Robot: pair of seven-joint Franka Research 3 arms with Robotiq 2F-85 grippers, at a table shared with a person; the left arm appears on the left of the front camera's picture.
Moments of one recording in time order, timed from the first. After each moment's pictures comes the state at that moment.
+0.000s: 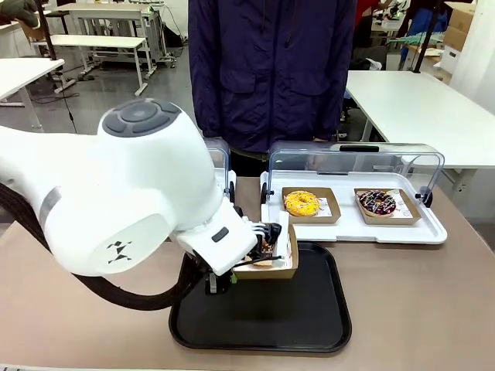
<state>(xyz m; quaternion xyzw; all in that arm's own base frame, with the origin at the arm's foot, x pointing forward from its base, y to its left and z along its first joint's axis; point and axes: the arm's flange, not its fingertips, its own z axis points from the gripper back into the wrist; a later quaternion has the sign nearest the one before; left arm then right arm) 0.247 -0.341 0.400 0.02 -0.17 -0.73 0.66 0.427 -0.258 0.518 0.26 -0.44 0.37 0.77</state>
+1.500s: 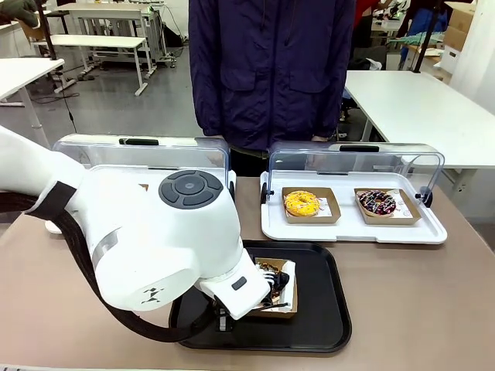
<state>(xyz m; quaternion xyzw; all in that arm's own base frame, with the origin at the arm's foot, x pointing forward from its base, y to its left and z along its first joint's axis) 0.247 -0.362 0.310 0.02 -0.11 -0.74 0.66 0.427 -0.258 0.518 0.26 -0.44 0.37 0.77</state>
